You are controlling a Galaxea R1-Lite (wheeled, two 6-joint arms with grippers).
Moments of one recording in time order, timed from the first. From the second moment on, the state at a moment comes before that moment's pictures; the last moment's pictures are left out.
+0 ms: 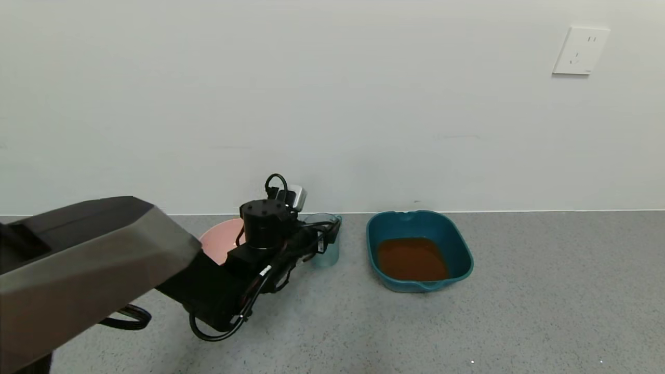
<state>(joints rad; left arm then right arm) -0.48 2.17 -0.94 -1.06 0.18 -0.05 0.00 0.00 0.00 0.01 0.00 0.00</state>
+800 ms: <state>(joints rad) -0.49 1.58 -0.99 -0.33 0.19 -0.03 0.00 0.00 0.00 0.01 0.00 0.00</state>
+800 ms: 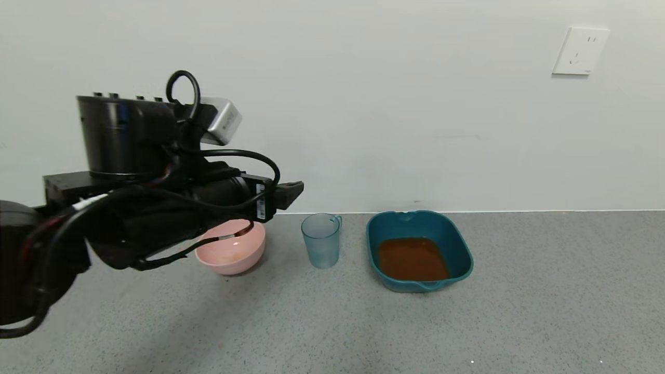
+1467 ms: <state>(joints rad) -0.50 1.03 -0.94 0.20 0.18 0.03 0.00 0.00 0.00 0.01 0.00 0.00</state>
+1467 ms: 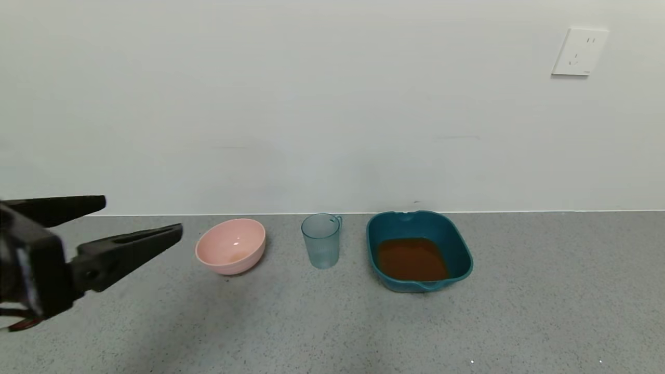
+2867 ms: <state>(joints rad) -0.03 0.29 -0.77 0.51 0.17 0.04 0.00 0.00 0.00 0.01 0.00 0.00</state>
